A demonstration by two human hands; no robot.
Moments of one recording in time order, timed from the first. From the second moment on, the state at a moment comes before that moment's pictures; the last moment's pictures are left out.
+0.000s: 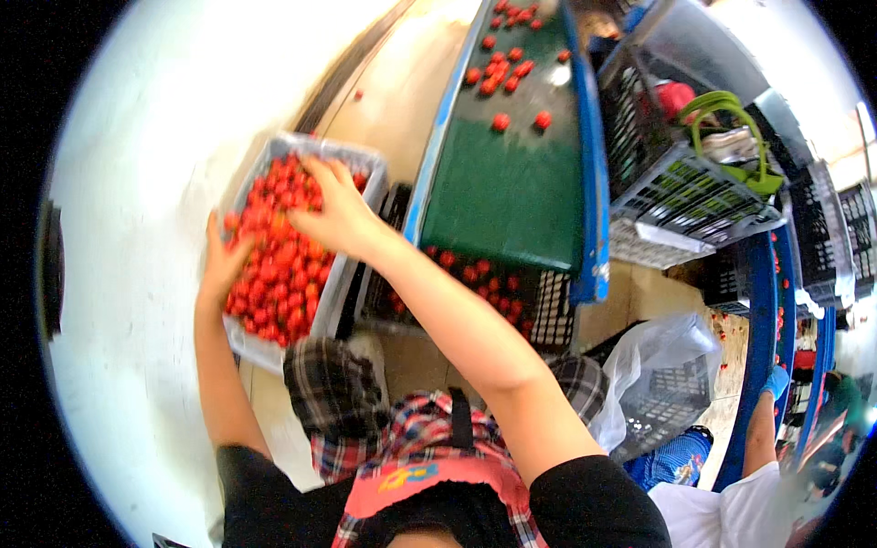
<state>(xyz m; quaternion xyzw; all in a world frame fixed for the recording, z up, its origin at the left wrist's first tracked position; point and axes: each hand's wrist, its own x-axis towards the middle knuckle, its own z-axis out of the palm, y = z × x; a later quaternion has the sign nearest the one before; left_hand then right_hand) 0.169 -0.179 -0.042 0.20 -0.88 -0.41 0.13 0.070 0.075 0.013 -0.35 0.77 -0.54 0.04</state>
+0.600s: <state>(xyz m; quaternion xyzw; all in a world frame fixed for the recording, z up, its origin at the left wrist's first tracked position) -0.111 0.160 -0.128 0.01 -0.93 -0.36 -0.09 0.091 0.328 -0.052 -0.08 0.99 -0.07 0.07</state>
